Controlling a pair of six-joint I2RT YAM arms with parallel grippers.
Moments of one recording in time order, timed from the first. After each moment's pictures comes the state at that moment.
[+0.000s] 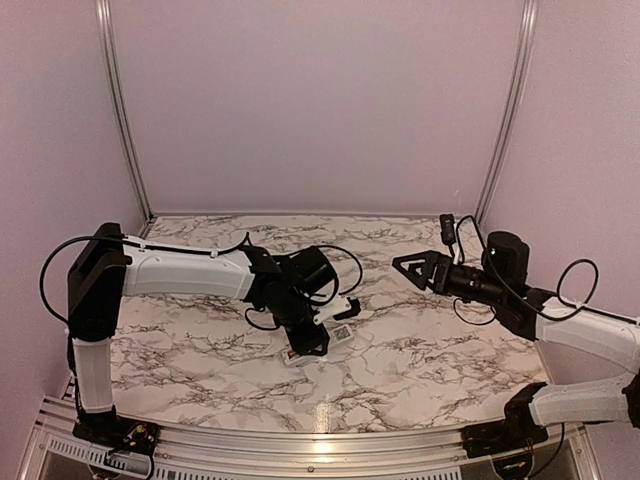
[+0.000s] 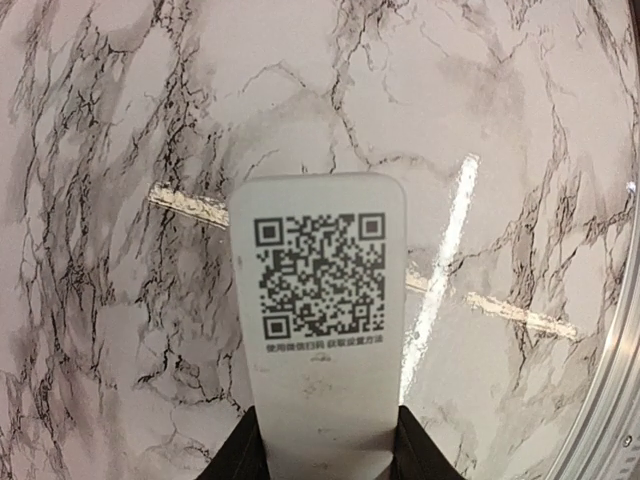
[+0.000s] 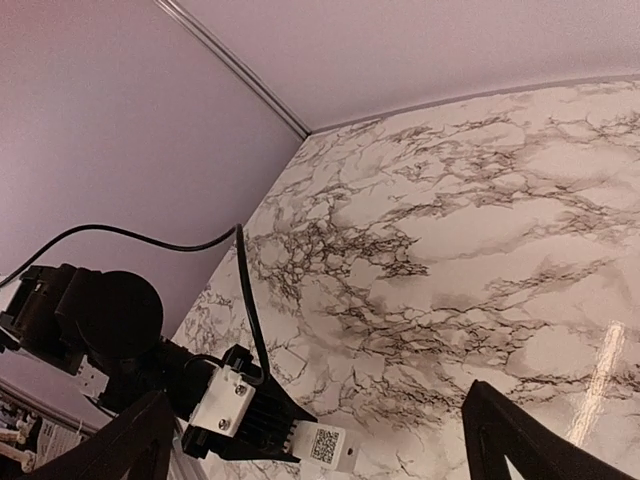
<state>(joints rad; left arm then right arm) -1.03 1.98 1.48 -0.62 0.16 0.15 0.46 1.07 0.54 0.31 -0.51 0.64</state>
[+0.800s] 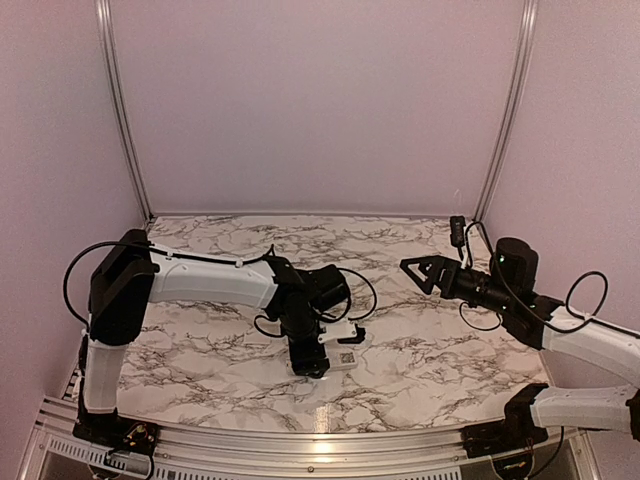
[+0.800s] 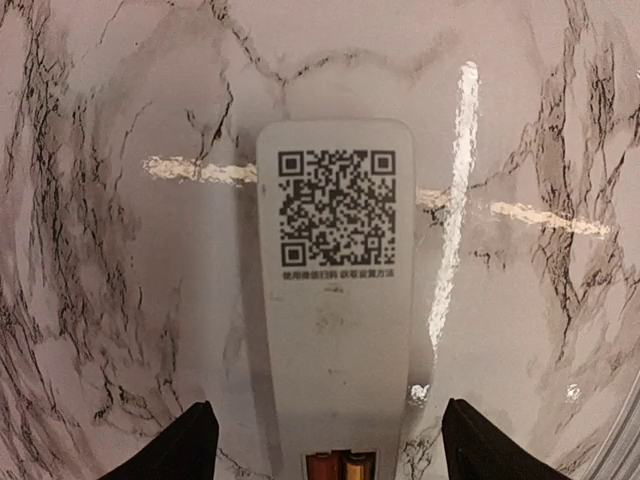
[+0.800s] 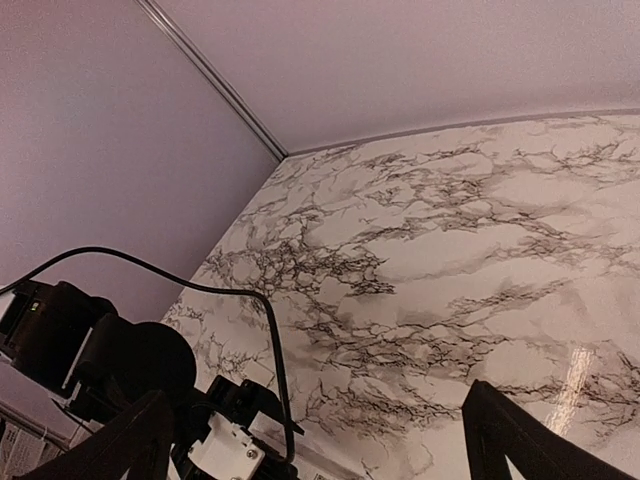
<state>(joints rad) -1.08 2.16 1.65 -0.82 0.12 0.36 0.46 0.95 0.49 0.27 -0.40 0.56</state>
